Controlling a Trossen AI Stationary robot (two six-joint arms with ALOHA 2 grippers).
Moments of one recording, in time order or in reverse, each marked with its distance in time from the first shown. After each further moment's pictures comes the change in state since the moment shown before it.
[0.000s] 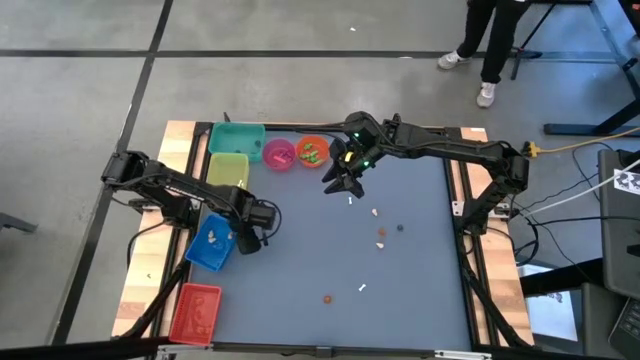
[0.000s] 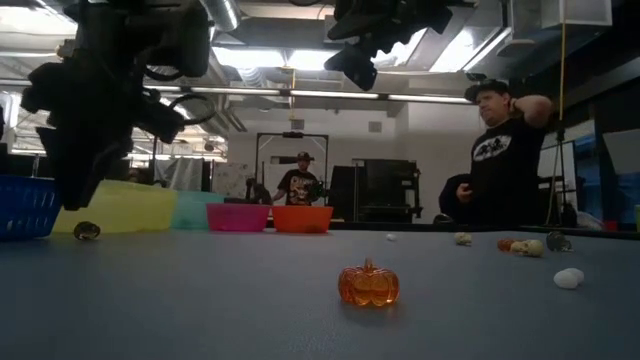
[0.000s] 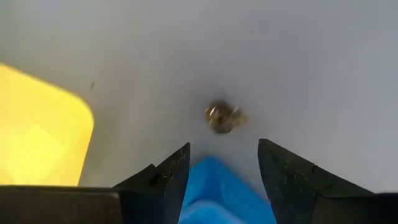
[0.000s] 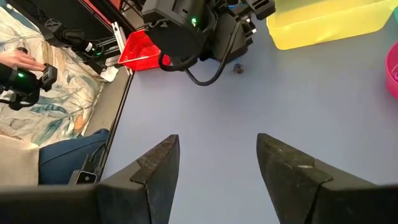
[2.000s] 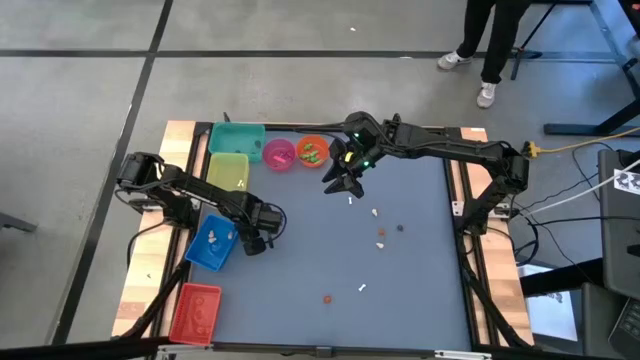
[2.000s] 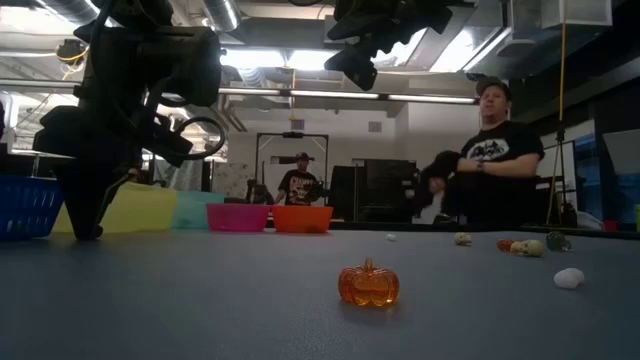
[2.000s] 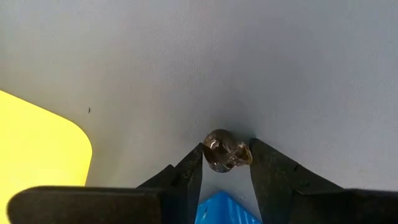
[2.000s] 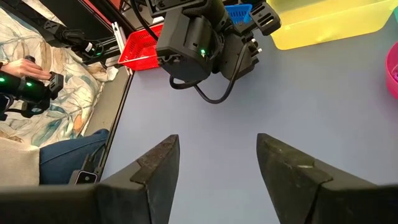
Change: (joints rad) left arm -0.002 0.134 0.000 0.072 -0.058 0.008; right arm 0.000 0.000 0.000 0.000 0.000 0.000
